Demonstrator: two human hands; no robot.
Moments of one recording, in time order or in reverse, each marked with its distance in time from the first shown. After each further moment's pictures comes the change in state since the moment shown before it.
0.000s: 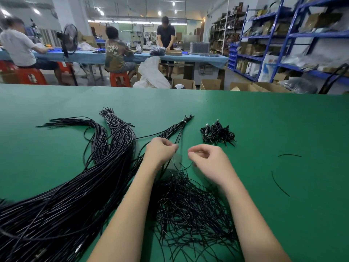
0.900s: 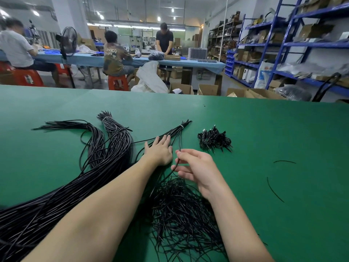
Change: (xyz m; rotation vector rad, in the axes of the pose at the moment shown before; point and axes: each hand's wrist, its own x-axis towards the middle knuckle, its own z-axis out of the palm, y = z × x) left_hand 0.066 -0.021 0.018 0.916 -0.295 0.245; right_hand -0.016 -0.037 0.020 0.664 -0.142 0.259
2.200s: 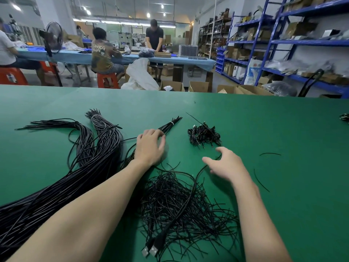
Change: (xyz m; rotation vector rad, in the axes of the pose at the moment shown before) left_hand -0.005 0.000 0.016 -0.328 0.656 0.160; right_hand 0.001 -0.012 -0.090 -1.031 0.331 0.028
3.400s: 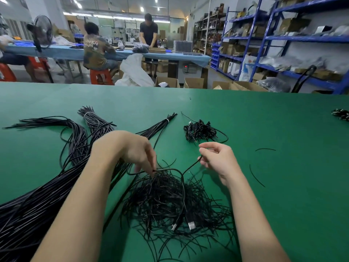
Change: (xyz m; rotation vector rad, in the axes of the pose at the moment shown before) left_hand -0.007 0.059 -0.140 0.106 -1.212 -0.003; right_hand 0.011 0.004 0.017 0.793 0.036 -0.014
